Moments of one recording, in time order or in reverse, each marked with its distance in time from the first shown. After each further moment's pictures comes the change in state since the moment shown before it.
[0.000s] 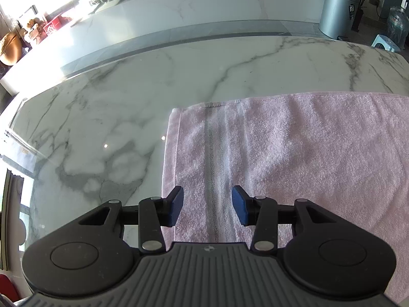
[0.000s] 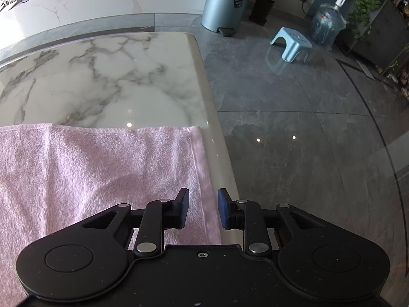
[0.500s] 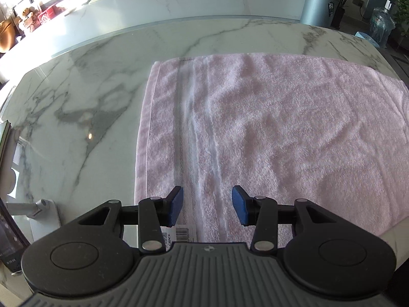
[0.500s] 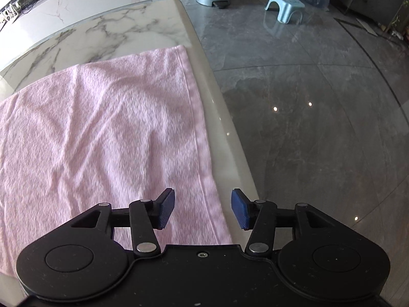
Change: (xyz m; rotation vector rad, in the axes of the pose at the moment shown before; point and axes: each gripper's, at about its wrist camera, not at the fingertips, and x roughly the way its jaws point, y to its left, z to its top) left arm -0.049 -0.028 -0.084 -0.004 0.020 -0.080; right arm -0.057 -0.039 -0.120 0.129 0.090 0.114
